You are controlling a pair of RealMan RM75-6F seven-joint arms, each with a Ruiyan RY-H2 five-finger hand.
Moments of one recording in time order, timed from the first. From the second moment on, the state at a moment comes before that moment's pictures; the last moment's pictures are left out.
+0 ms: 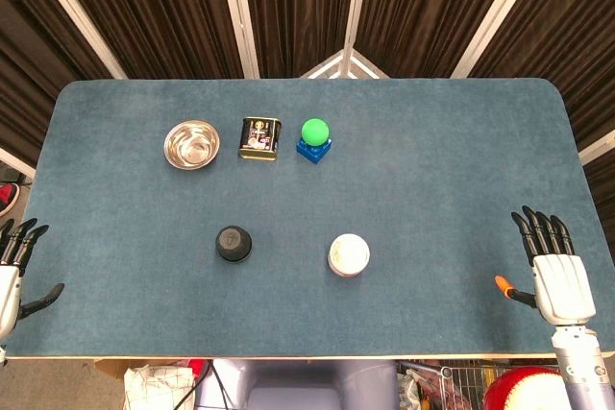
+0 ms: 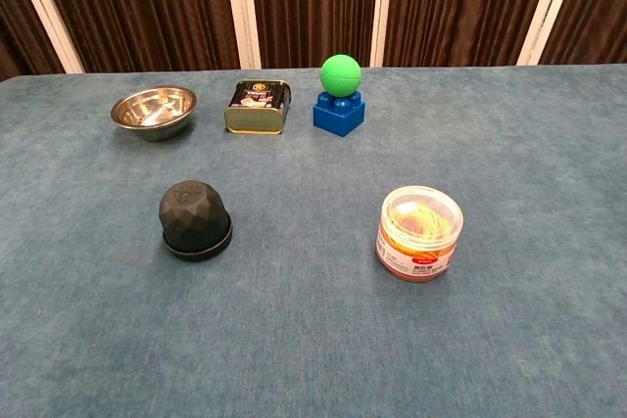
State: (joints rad) left arm -0.02 -1.19 -0.05 -1.58 1.55 1.61 0.08; right arm 0.12 -1.19 0.08 -1.55 -1.54 1.51 -0.01
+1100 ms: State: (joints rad) left arm -0.13 -1.27 -0.04 -1.53 1.60 1.45 -0.04; right arm 0.14 -1.20 0.10 -1.52 -1.51 1.48 0.05
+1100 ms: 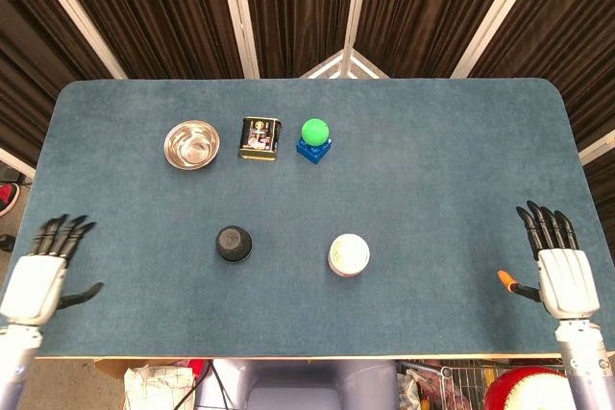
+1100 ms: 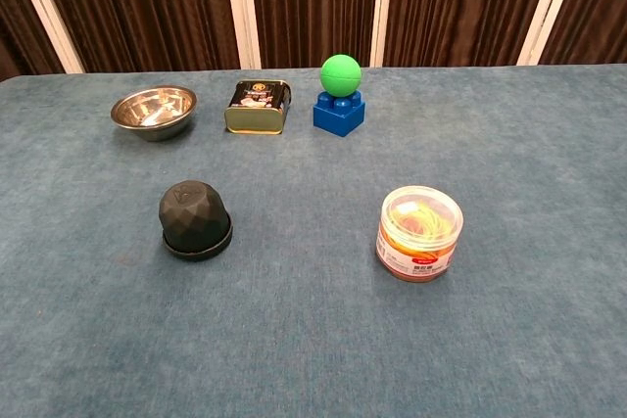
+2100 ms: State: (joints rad) left arm -0.44 -1.56 -0.16 -1.53 1.24 1.03 0.09; right arm 0.13 -1.17 0.08 -1.55 -1.53 1.49 0.05
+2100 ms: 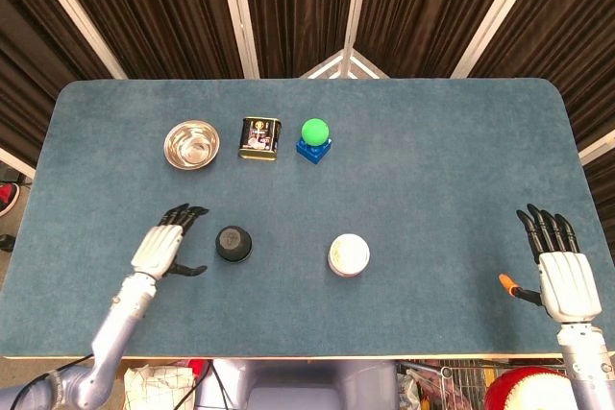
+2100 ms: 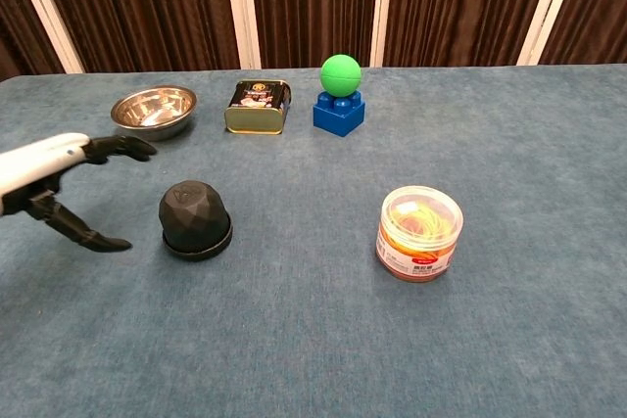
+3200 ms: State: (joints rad) left arm -0.55 -1.75 -0.19 -1.43 1.07 1.01 0.29; right arm 0.14 -1.18 0.09 -1.55 -1.52 1.48 0.05
